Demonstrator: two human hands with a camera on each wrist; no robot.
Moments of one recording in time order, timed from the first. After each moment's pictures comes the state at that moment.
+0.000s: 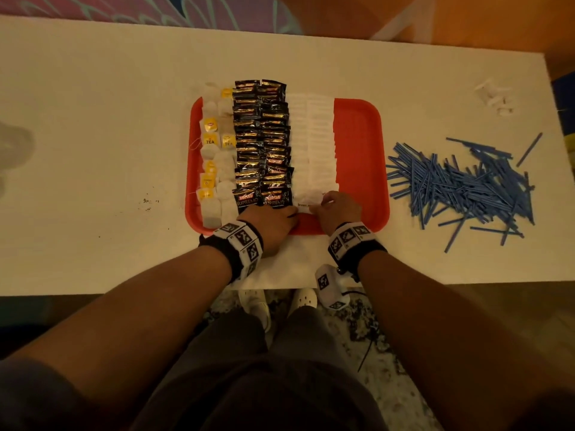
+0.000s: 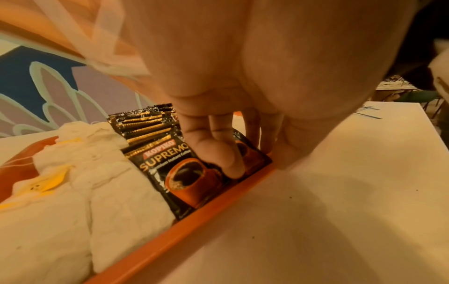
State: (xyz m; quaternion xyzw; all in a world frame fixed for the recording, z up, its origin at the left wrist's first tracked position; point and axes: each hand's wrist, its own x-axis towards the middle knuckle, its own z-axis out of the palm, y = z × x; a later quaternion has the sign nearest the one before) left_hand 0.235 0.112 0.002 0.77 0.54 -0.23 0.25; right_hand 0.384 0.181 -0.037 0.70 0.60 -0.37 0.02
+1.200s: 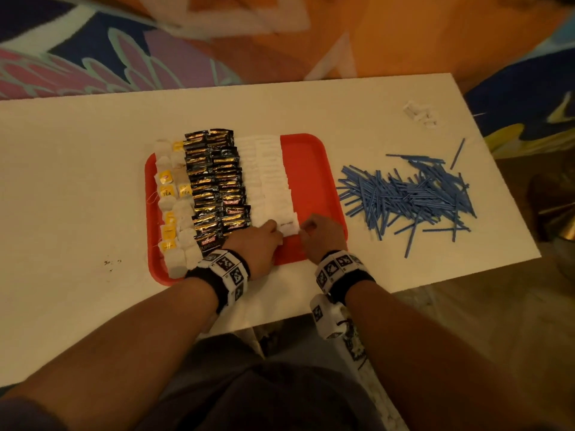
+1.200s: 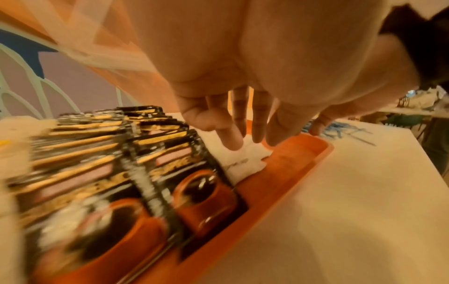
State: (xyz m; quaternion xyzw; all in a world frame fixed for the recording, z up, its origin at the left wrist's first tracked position) left_hand 0.262 0.144 0.011 0.78 0.55 -0.15 0.25; right_hand 0.426 0.180 -0.005 0.70 0.61 -0.36 -0.06
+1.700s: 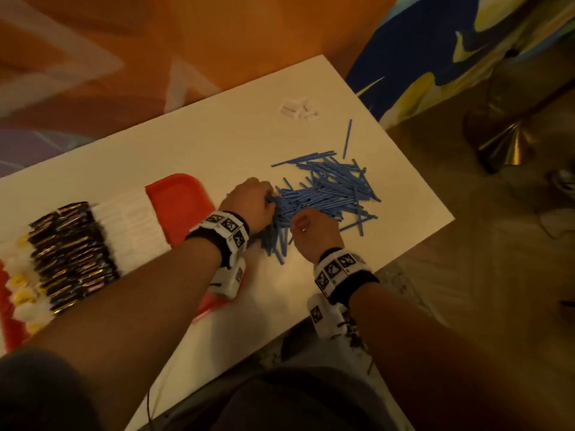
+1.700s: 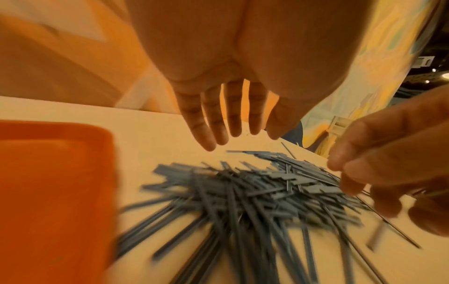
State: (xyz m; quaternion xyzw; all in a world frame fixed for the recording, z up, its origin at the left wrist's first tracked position) left_hand 0.481 0.326 0.021 0.78 0.56 -0.01 0.28; right_hand 0.634 0.251 0.008 0.74 0.56 -0.35 -0.12
